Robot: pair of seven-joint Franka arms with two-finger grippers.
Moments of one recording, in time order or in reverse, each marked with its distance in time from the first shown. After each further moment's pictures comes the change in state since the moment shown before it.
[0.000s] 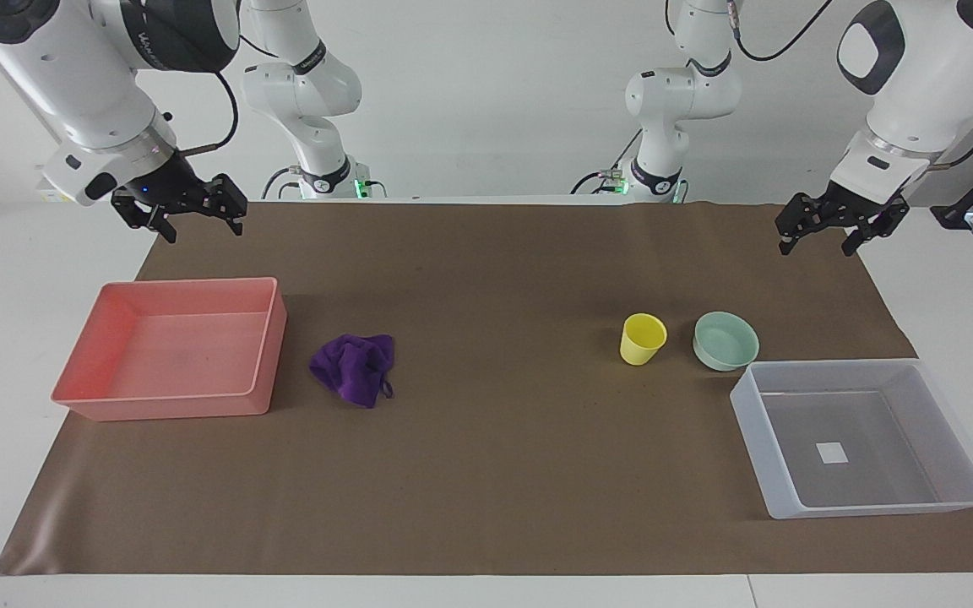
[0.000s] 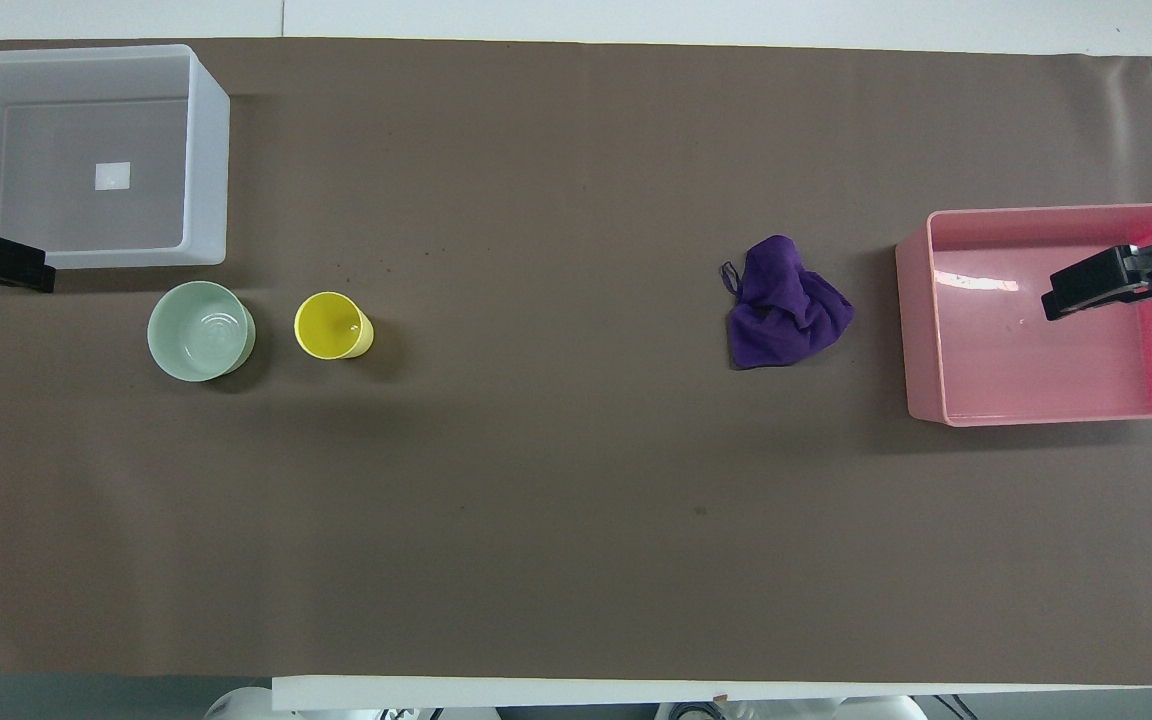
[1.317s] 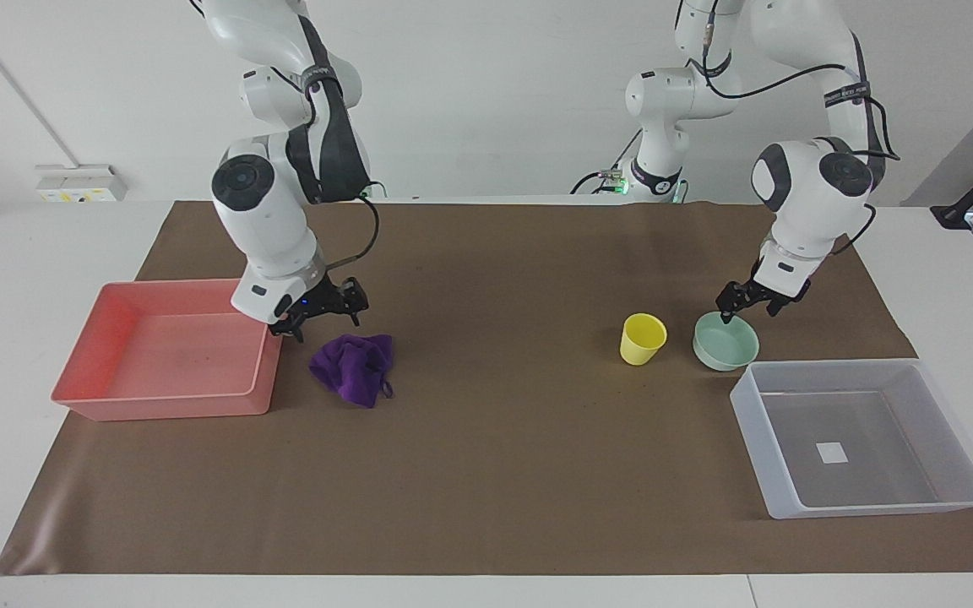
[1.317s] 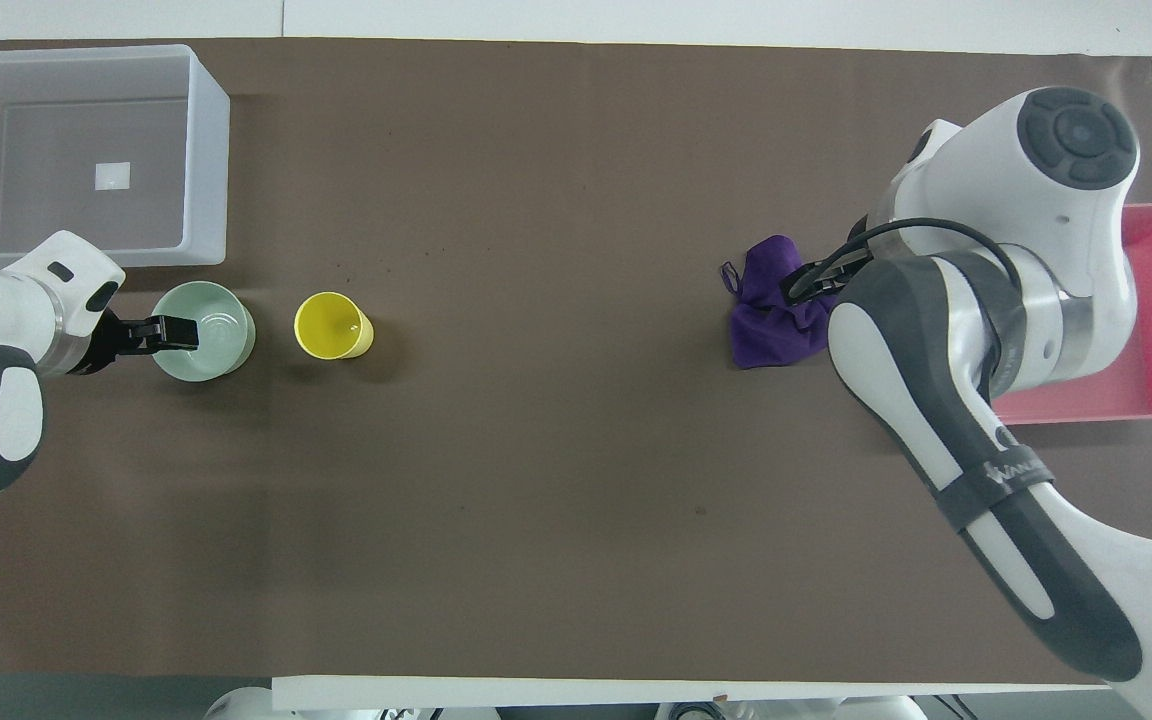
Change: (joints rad) left arm 0.019 0.066 0.006 -0.584 0.001 0.686 -0.194; right arm 0.233 0.186 0.016 -0.333 0.046 0.624 0.027
